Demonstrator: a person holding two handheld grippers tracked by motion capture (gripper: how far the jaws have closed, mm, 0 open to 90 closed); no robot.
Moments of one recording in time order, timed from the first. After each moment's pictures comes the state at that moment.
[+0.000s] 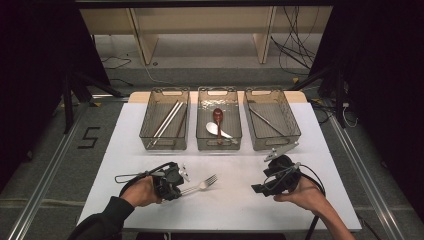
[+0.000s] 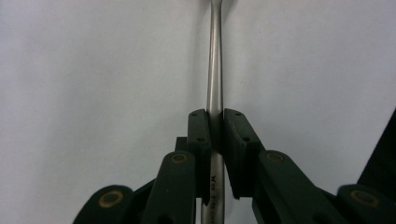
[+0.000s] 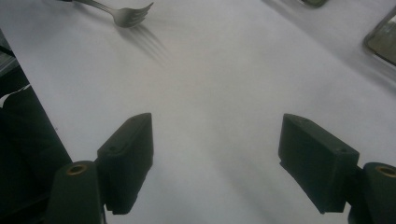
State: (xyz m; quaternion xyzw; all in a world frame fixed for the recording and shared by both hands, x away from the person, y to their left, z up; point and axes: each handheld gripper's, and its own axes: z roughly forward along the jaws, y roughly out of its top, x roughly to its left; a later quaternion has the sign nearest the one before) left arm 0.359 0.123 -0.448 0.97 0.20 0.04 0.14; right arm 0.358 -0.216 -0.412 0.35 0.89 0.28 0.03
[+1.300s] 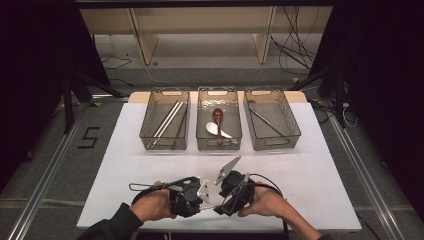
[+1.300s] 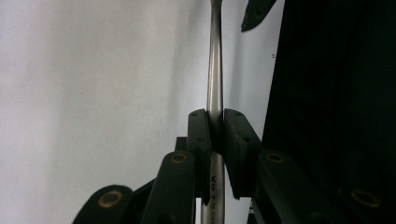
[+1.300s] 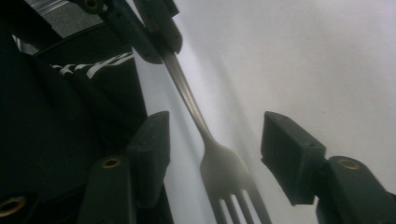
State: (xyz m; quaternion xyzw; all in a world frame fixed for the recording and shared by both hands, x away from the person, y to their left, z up) left arm 0.311 0.071 -0.417 0.98 0.07 0.04 0.16; right arm 0.336 -0.103 -0.426 0.18 0.95 0.25 -0.05
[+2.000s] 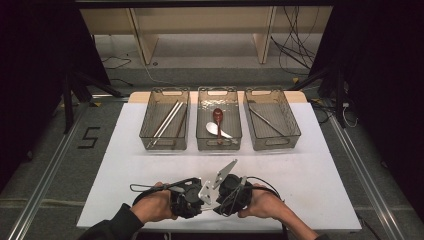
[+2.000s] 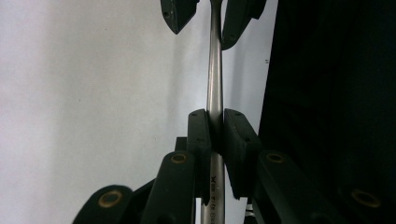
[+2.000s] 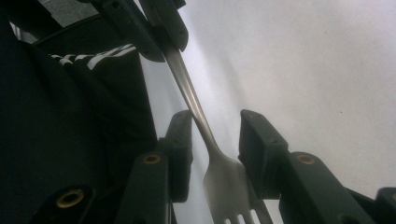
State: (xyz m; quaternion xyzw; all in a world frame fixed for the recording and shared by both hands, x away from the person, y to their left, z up) left arm 0.307 0.068 -0.416 0.98 0.07 0.03 0.16; right arm 0.332 -0.099 -0.432 0.16 0.96 0.24 -0.06
